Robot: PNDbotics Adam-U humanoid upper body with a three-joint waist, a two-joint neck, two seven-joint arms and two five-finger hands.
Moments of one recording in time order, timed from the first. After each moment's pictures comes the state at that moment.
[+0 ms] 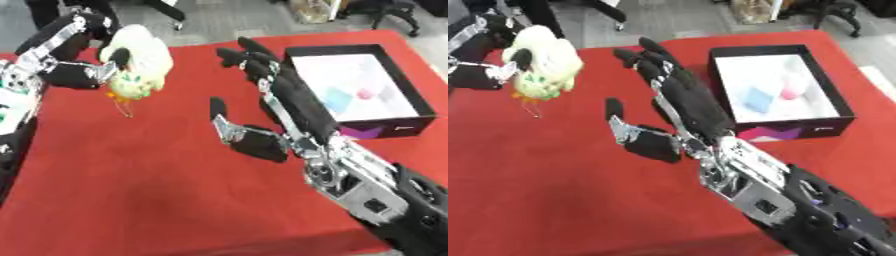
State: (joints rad) left arm -0.83 0.38 -0.19 -1.22 0.08 -0.48 -0.63; right arm -0.54 -0.47 0.70 -1.98 0.54 0.32 -0.28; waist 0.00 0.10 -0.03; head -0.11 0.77
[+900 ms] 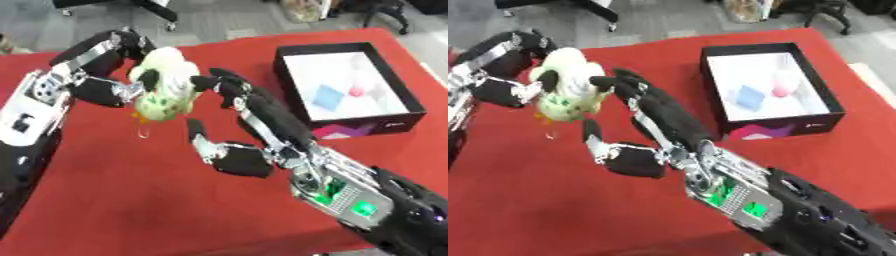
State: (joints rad) left arm -0.85 0.33 -0.33 -1.26 0.15 -0.45 -0.67; right arm -0.54 -0.48 0.76 -1.98 0.39 0.34 -0.25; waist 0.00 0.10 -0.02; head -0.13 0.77
